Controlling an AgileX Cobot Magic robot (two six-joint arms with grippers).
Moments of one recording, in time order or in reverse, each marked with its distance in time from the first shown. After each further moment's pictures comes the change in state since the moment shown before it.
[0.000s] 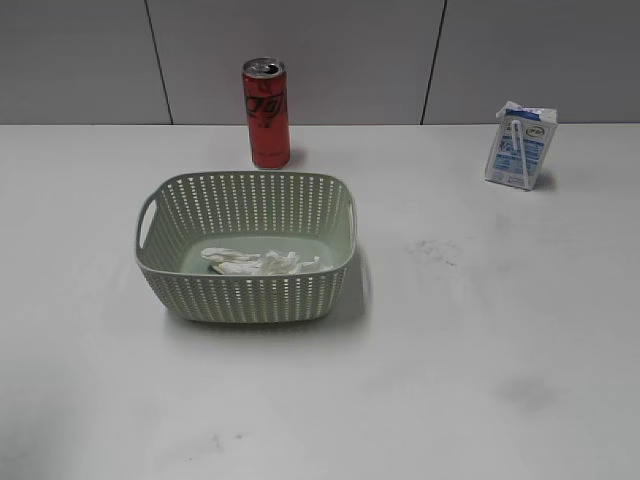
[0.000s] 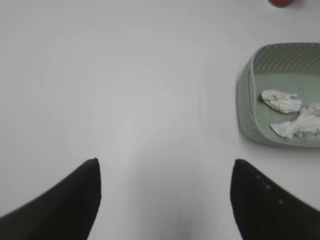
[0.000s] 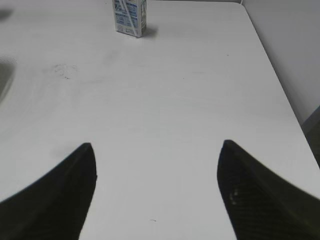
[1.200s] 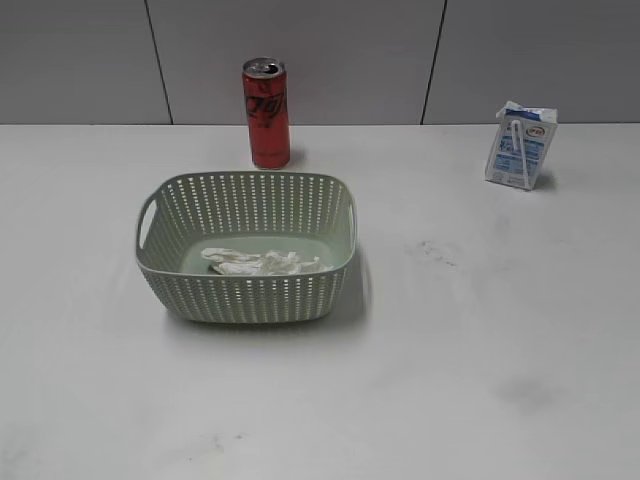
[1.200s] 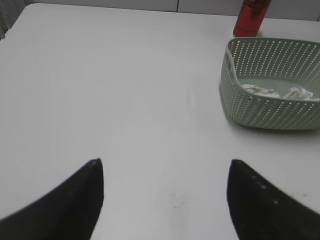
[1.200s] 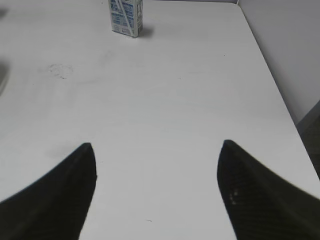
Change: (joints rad) left arm 0.000 -1.042 0.672 -0.030 -0.101 -0.024; right arm 0.000 0.000 0.001 -0.015 0.001 0.002
